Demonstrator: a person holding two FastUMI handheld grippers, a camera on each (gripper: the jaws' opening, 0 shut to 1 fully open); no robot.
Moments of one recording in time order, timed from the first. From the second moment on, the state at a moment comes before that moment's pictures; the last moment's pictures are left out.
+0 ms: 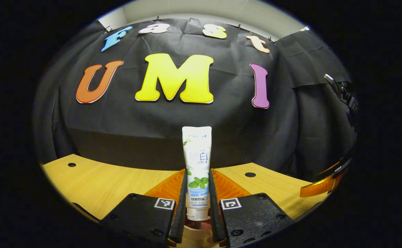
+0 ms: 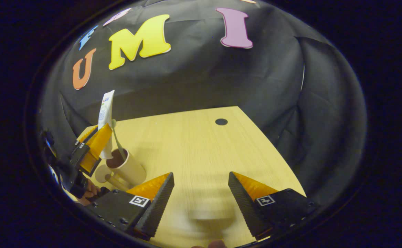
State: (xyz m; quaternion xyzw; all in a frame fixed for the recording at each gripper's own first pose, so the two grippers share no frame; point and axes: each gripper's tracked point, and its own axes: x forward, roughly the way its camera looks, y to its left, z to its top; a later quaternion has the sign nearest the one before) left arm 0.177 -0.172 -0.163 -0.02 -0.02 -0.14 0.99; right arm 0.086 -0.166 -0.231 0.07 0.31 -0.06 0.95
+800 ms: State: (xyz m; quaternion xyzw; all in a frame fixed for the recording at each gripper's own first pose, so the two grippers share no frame) left arm 0.160 -0.170 -0.213 -0.01 0.01 -0.14 0.99; right arm 0.077 -0.137 -0.240 0.10 0.31 -0.04 0.95
